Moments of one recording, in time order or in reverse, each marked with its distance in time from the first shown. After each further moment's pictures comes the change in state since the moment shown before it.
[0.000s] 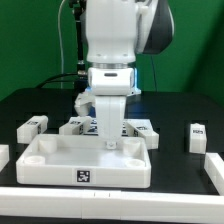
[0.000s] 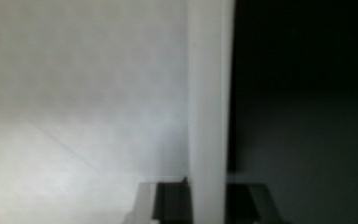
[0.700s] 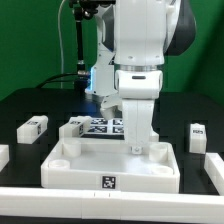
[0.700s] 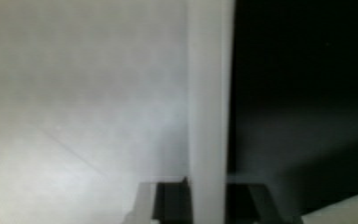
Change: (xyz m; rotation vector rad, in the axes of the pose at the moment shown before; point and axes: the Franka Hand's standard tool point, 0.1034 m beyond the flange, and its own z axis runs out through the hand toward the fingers) arm 0.040 0.016 0.000 -0.007 0.007 0.026
